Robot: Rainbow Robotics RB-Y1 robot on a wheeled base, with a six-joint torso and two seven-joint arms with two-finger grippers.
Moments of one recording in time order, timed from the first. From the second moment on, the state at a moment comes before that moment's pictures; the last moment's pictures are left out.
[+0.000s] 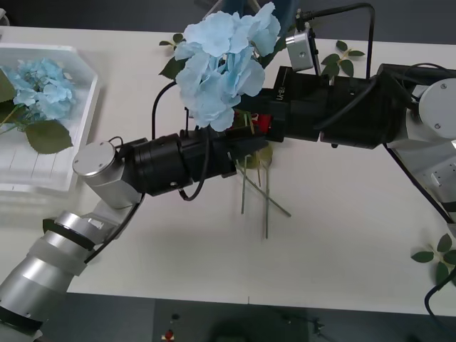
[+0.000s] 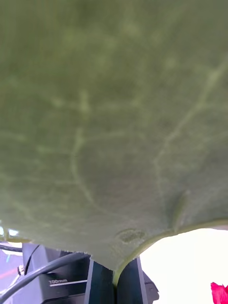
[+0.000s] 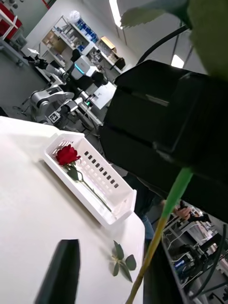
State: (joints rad) right arm -0.47 -0.55 0.23 -1.79 -1.82 0.91 2.47; left arm -0.39 0.30 -0.32 -1.44 2.12 0.92 -2.68
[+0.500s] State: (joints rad) right arm -0.47 -0.55 0.23 -1.78 -1.82 0.91 2.47; left arm -0.39 0.30 -0.32 -1.43 2.12 0.91 -2.68
